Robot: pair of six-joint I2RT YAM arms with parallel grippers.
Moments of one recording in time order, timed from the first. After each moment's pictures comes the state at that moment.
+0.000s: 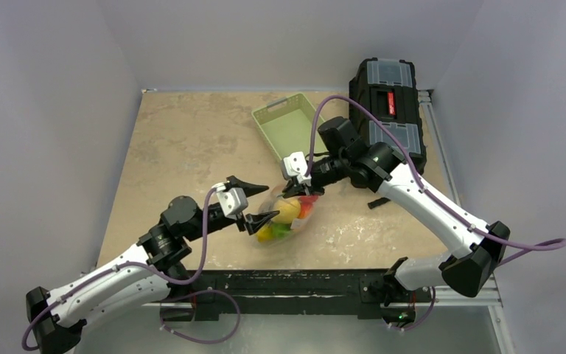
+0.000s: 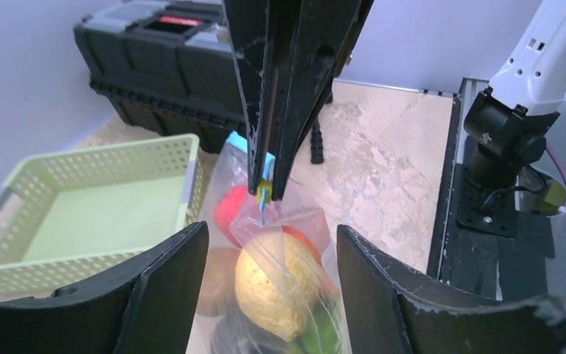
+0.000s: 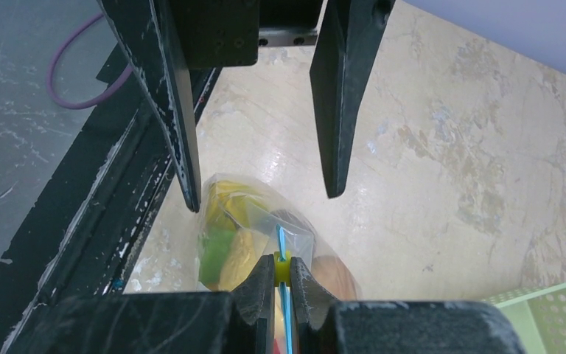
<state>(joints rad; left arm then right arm) -0.90 0.65 0.52 0.16 0.22 0.09 0.75 1.35 1.40 -0.82 -0.78 -0.88</state>
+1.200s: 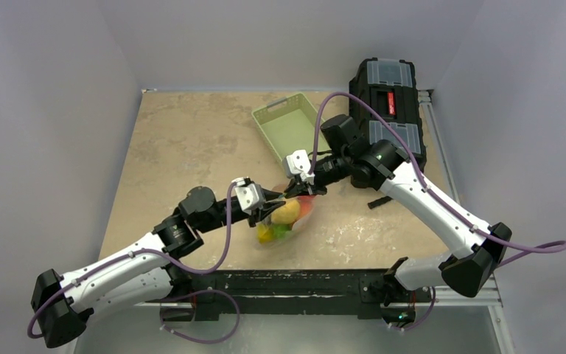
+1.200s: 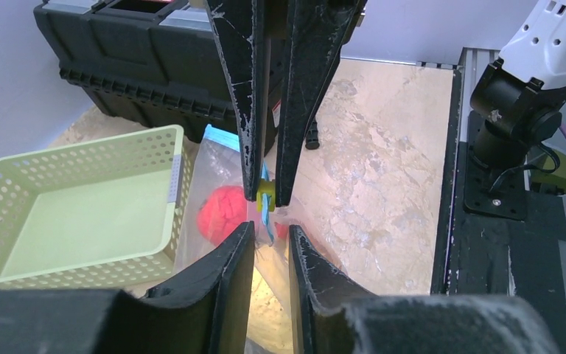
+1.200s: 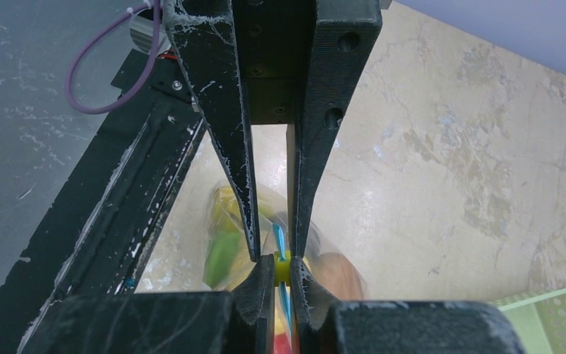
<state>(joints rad) -0.90 0.80 0.56 0.22 0.27 0.14 0.74 1.35 1.43 -0.87 -0.81 -0.89</state>
